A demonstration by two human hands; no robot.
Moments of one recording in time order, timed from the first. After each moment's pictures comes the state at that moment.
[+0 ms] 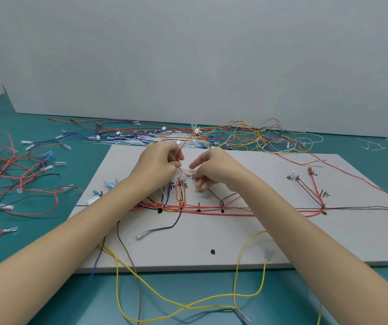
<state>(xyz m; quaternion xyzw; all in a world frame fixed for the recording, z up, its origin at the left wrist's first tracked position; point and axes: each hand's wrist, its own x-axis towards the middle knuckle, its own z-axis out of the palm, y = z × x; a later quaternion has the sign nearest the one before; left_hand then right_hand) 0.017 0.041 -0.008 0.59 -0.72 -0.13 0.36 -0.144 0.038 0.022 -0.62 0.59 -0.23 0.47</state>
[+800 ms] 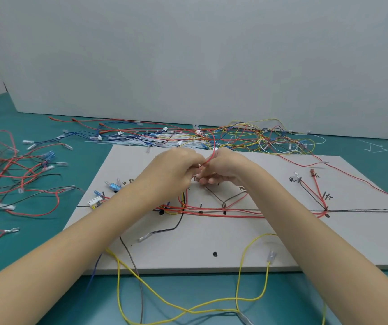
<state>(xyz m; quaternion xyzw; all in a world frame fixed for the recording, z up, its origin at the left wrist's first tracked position) -0.001 0.071 0.011 0.47 -0.84 -0.03 0.27 -0.152 0.020 0.023 -0.60 0.60 -0.20 0.49</state>
